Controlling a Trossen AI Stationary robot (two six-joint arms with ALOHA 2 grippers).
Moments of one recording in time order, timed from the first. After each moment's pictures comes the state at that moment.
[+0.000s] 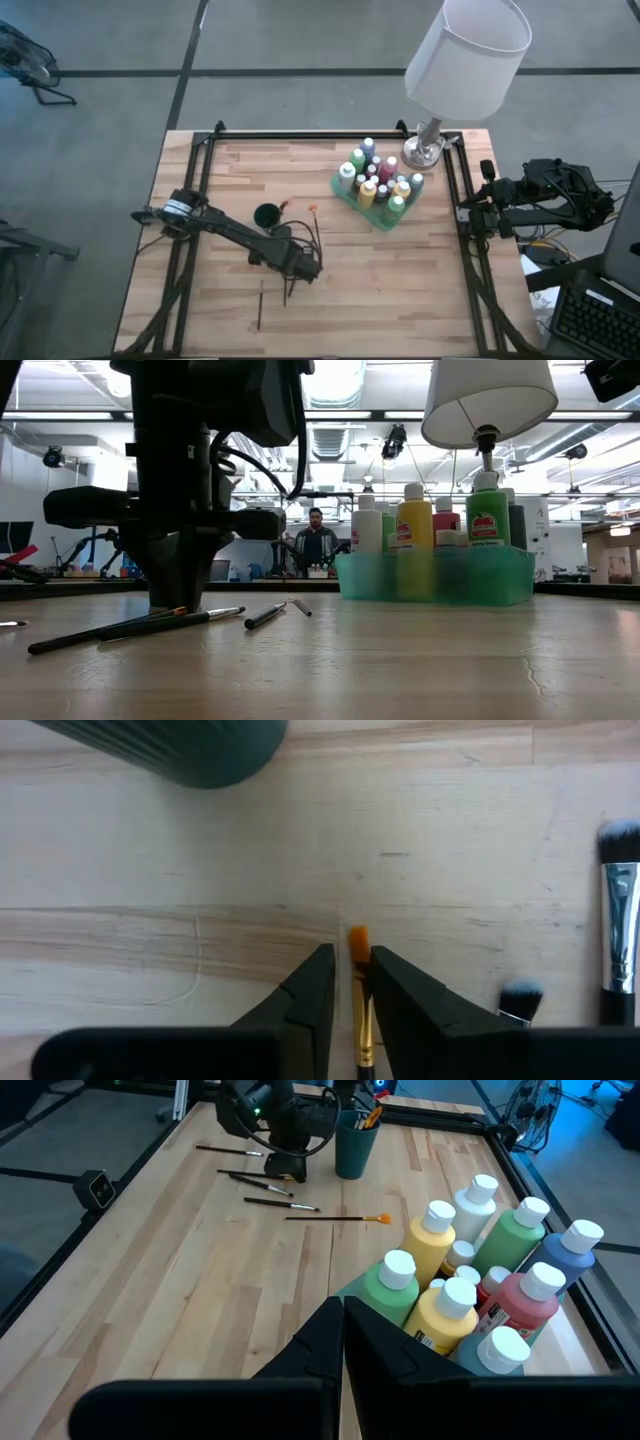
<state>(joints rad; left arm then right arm) -0.35 1.98 1.30 -0.97 -0.25 -1.91 0.00 0.24 0.91 -1.15 -0.08 -0.09</state>
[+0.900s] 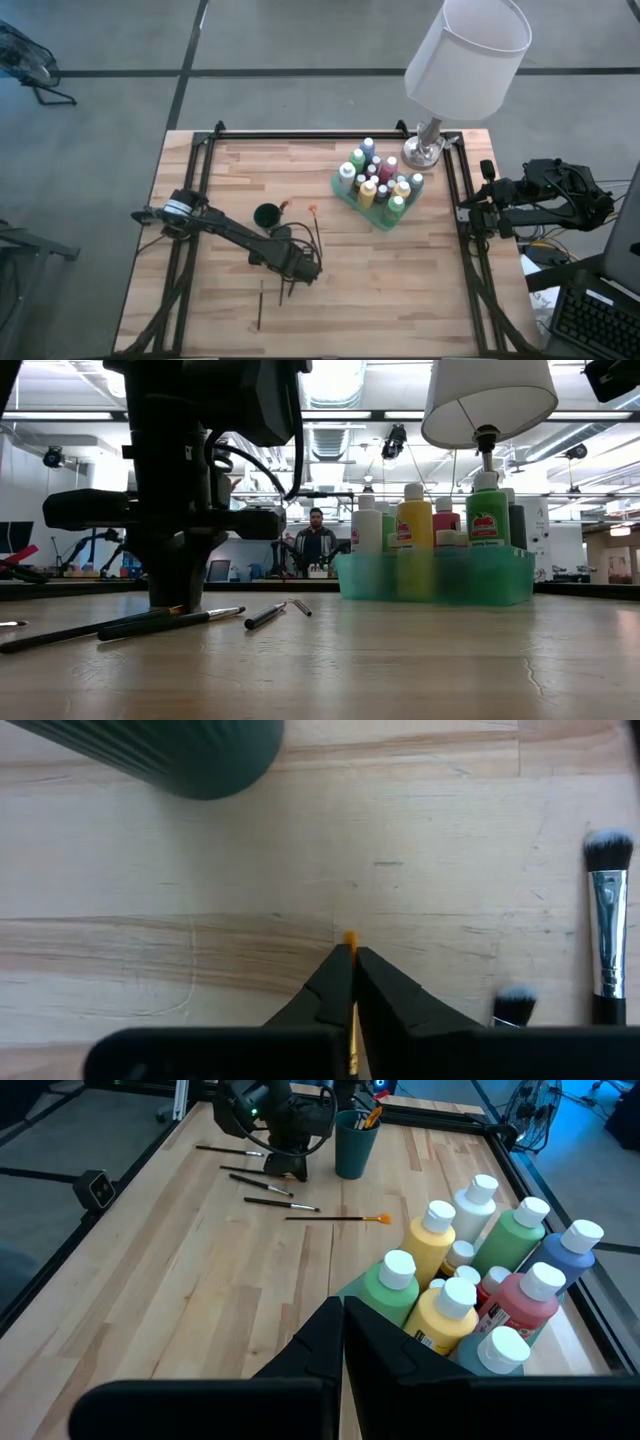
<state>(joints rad) -0.34 1.98 1.30 -0.96 -0.31 -1.92 0.00 0.24 0.91 -1.15 -0.08 -0.09</state>
